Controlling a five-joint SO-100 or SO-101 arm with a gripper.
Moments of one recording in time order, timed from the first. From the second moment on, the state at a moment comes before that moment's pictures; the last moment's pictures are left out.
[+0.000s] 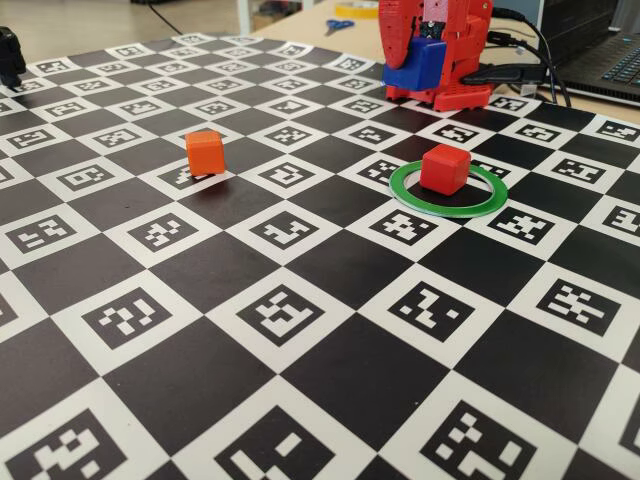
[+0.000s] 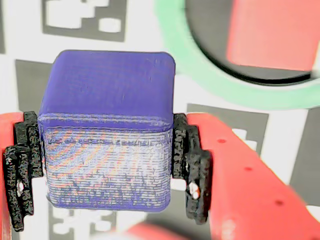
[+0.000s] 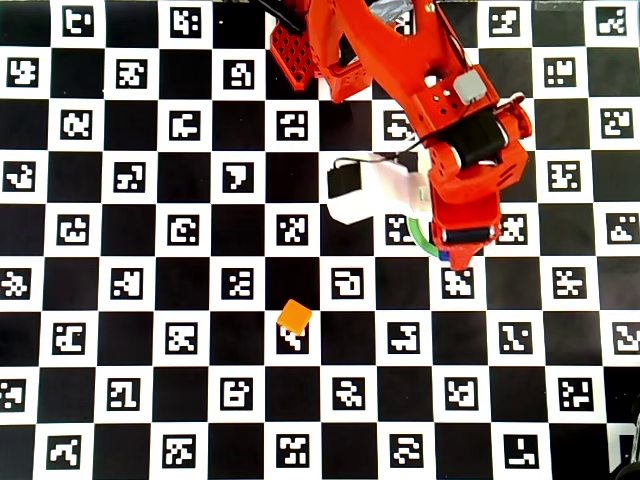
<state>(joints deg) -27.0 99.7 96.7 79.1 25.0</state>
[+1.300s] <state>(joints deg) -35.2 100.5 115.1 66.0 29.4</state>
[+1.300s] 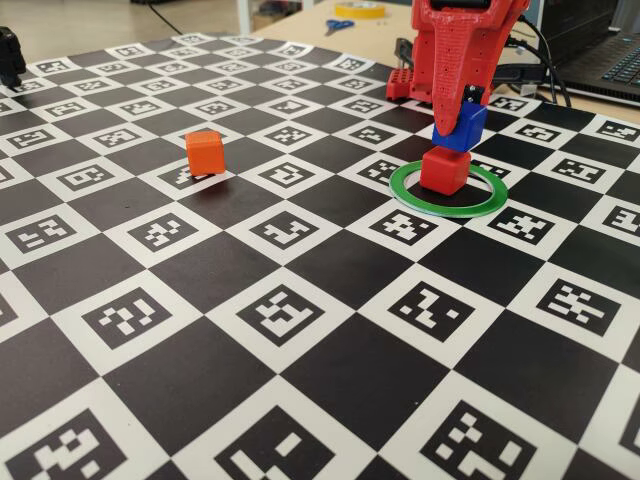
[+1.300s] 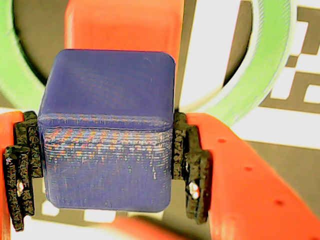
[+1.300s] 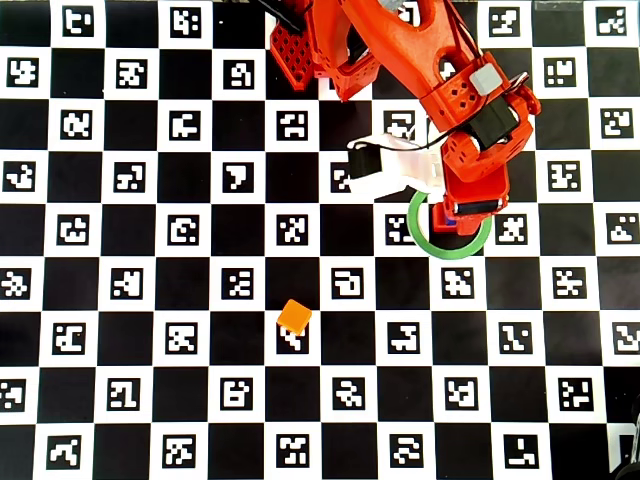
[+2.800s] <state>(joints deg) -32.0 102.3 108.1 77.3 26.2</state>
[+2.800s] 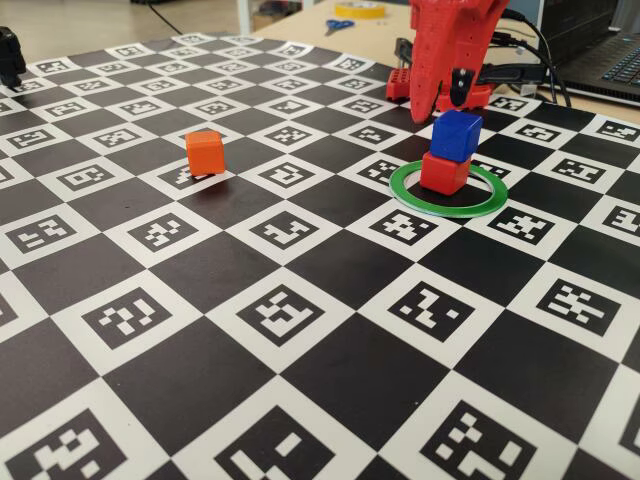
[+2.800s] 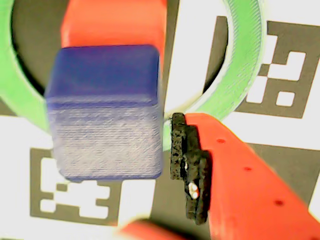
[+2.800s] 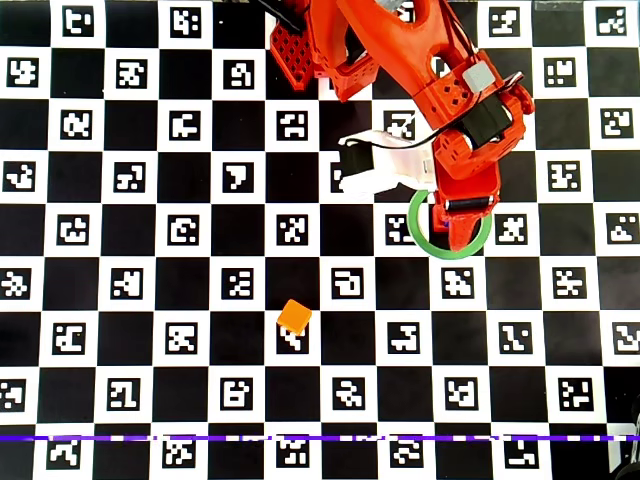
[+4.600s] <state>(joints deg) 7.0 68.2 71.9 78.0 19.3</state>
